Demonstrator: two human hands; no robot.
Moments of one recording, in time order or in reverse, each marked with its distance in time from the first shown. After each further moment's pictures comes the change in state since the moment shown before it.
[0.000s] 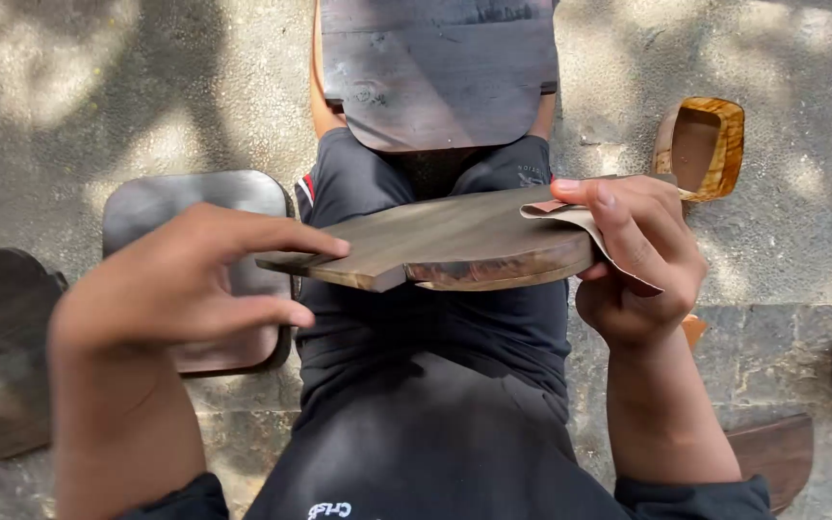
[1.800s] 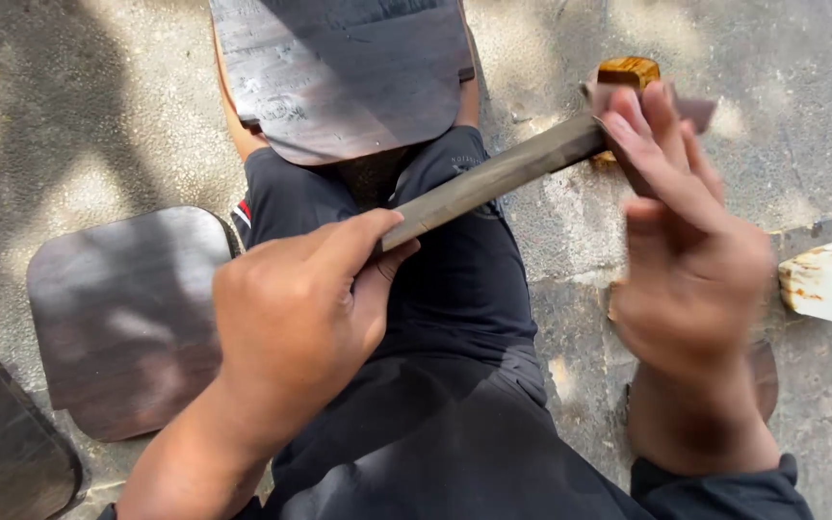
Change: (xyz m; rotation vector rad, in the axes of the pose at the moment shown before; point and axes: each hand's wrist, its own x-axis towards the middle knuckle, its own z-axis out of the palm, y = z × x) left_hand 0.063 0.099 0.058 0.298 0.752 0.193; right_hand 0.023 -0.040 -0.061 -0.342 -0.139 0.350
